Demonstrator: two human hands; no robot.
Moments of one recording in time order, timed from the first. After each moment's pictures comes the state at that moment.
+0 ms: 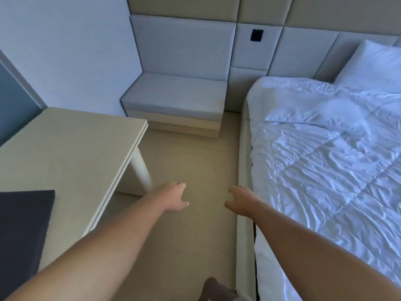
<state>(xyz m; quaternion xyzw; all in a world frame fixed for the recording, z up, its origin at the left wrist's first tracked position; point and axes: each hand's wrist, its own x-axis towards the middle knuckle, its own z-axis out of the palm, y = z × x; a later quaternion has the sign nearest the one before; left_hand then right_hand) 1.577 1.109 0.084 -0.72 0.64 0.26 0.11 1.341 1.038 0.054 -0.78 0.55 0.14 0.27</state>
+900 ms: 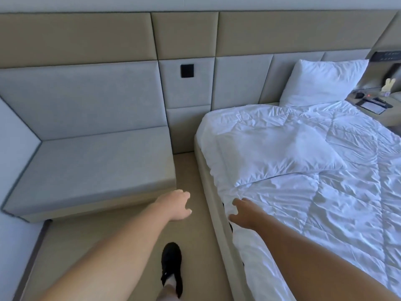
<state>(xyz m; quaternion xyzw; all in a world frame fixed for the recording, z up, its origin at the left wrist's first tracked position) 1.571 0.468 0.065 -0.56 0.78 0.22 0.16 1.325 0.507 0.041 -0.64 0.70 0.10 0.29</state>
